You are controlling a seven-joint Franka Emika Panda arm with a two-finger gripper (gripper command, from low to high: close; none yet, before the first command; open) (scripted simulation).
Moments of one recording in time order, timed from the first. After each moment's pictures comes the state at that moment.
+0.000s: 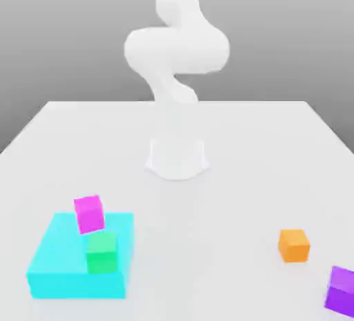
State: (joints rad) arm 0.03 -0.71 0.01 -2.30 -0.01 2.33 0.76
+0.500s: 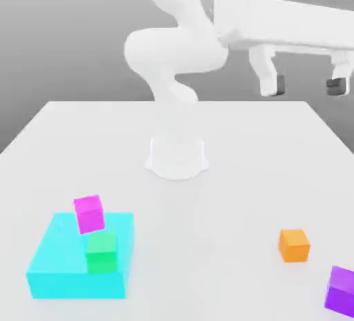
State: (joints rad) arm 0.18 -0.16 0.12 -2.28 -0.06 2.48 0.53
